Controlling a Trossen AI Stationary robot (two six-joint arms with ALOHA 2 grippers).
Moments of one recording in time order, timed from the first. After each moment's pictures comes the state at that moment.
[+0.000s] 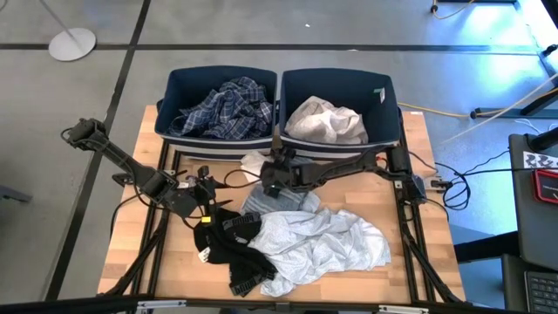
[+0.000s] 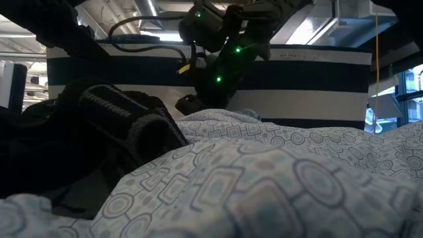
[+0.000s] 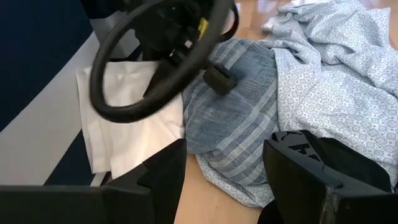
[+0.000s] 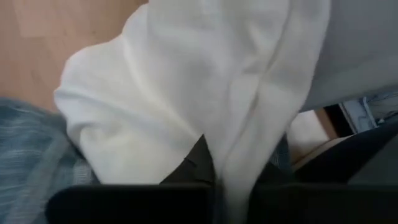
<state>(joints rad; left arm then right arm) -0.56 0.92 0.53 -0.30 -0.75 -0.35 0.04 2.11 1.48 -0.27 0.64 0.05</state>
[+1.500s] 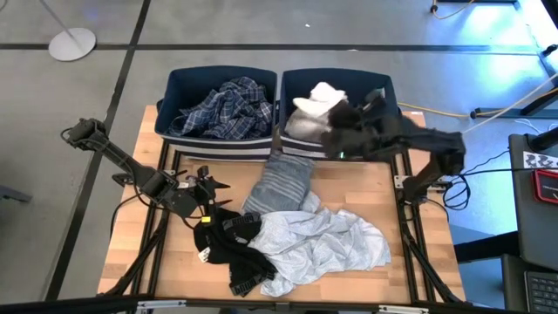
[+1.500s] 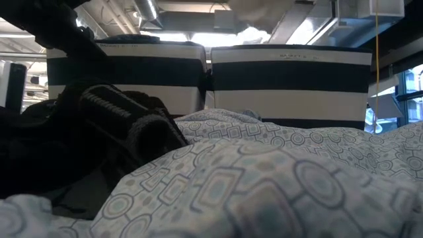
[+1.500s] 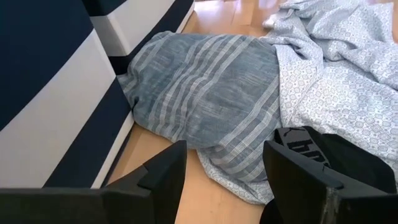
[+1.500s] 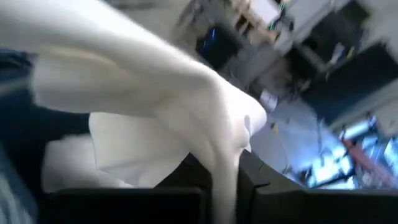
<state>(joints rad) -0.56 0.91 0.53 -0.32 -0.75 -0.36 0.07 1.67 2.11 -1.56 1.12 0.46</state>
